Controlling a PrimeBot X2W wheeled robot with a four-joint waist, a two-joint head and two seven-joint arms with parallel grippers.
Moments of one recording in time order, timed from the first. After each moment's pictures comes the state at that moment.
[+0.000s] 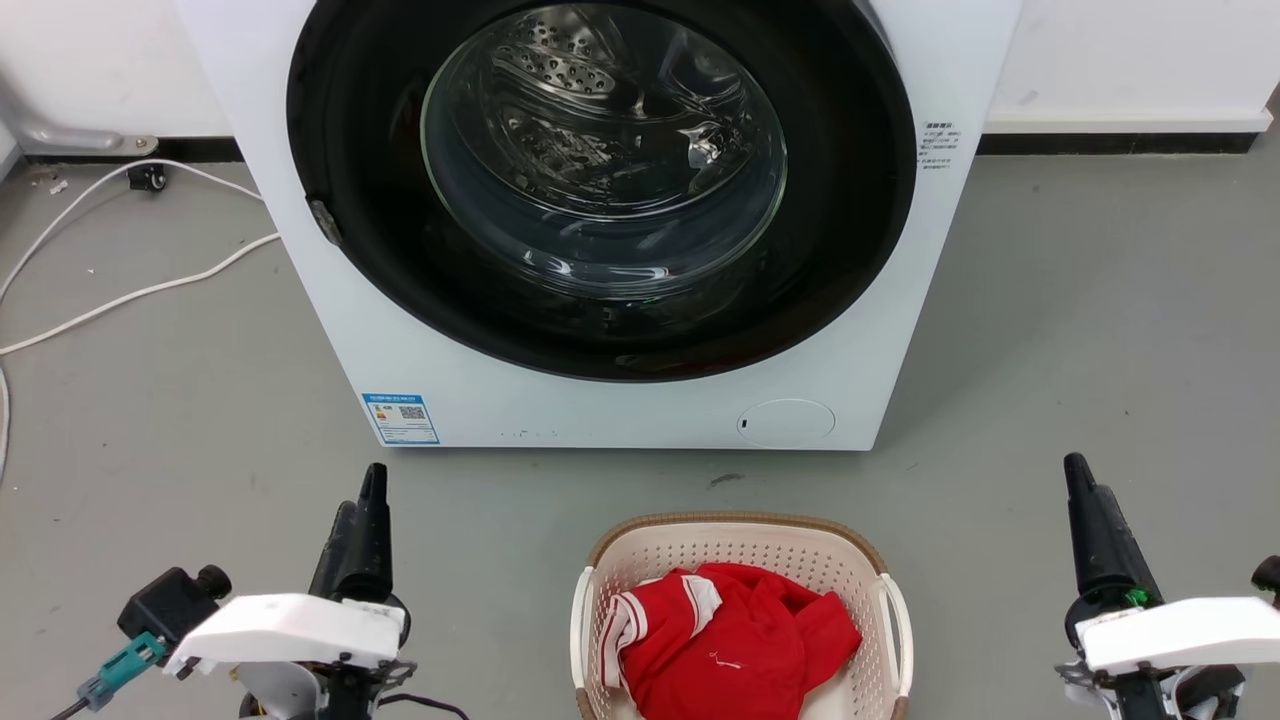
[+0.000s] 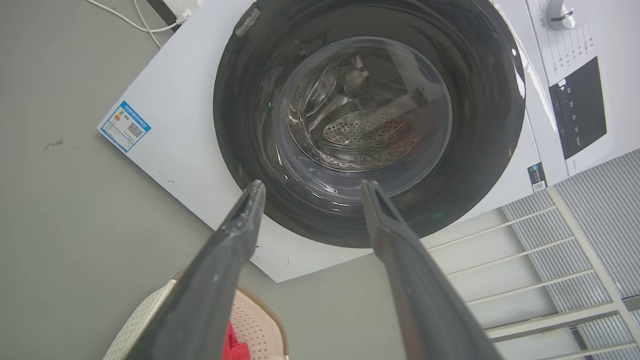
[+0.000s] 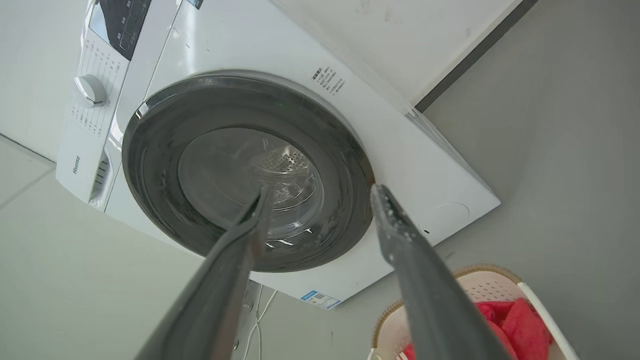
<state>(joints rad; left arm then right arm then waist) -0.06 0.05 0.04 0.15 -1.02 -0.05 -0.03 -0.02 -0.05 -0.09 0.11 0.95 0.13 -0.03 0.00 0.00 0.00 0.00</state>
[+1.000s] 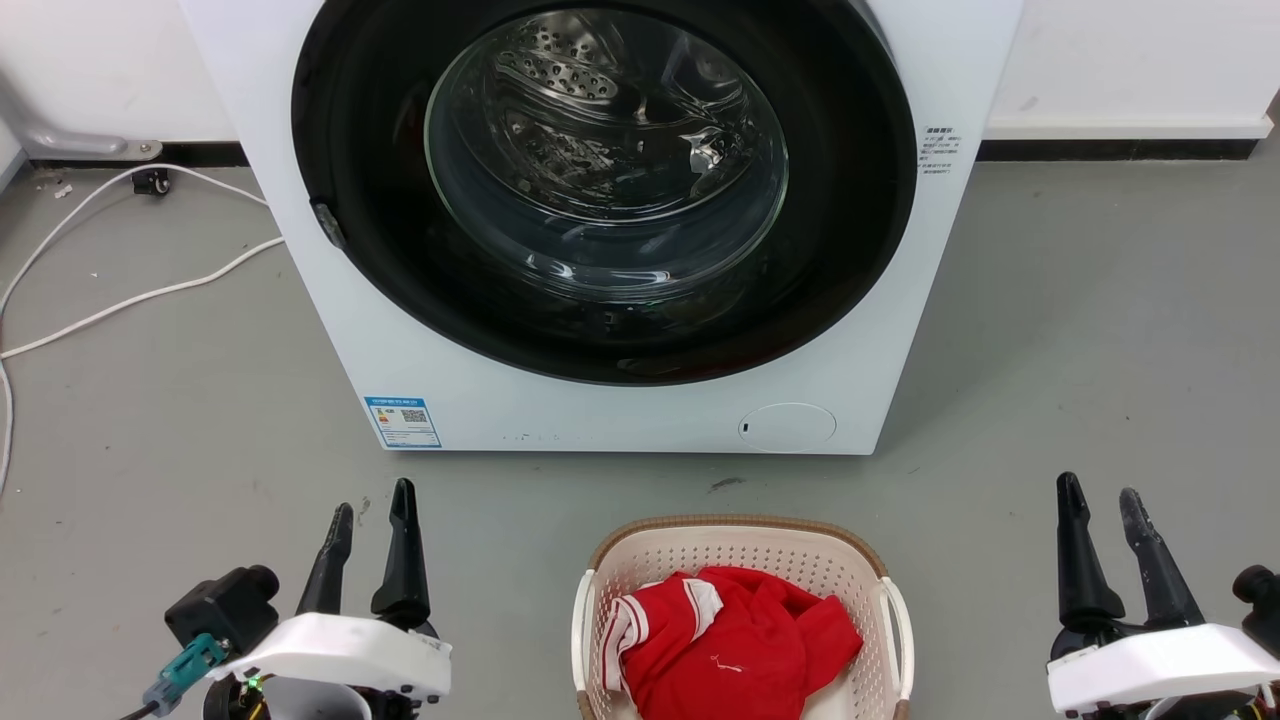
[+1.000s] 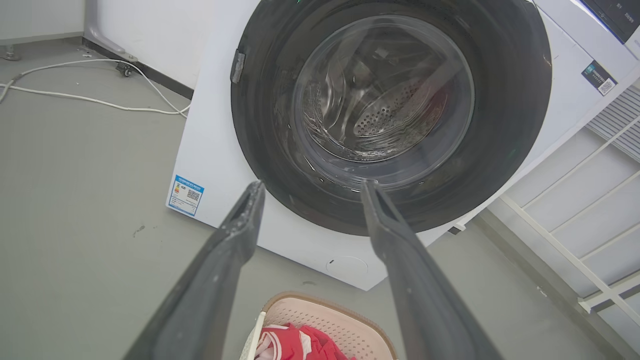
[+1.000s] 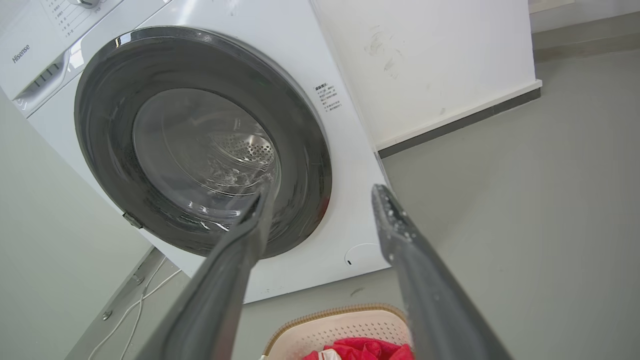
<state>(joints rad) -0.02 0.05 -0.02 0.12 -0.58 -0.02 -0.13 0.05 -0.05 -0.08 0.05 0.49 0.13 -0.12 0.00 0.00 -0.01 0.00</state>
